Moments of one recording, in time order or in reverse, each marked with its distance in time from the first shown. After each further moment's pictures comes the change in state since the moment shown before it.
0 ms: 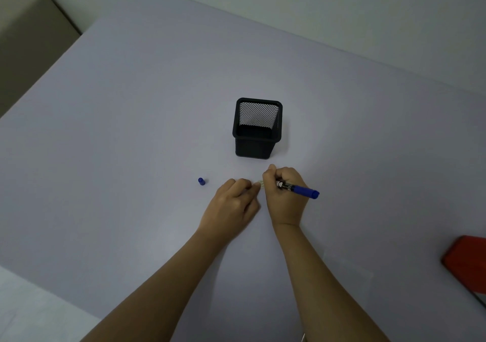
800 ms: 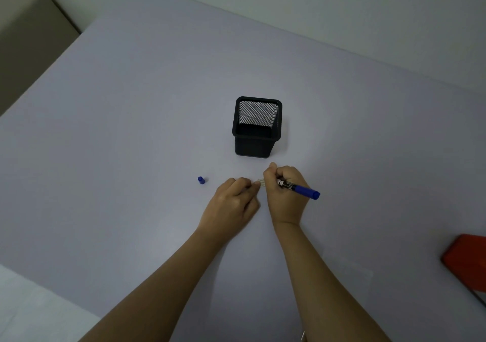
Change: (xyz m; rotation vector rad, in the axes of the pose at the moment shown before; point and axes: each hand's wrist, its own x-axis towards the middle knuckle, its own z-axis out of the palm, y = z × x) left_hand -0.001 -0.001 0.000 -0.007 0.007 0.003; right_hand -0.001 0.000 0.000 0.012 0.021 0.029
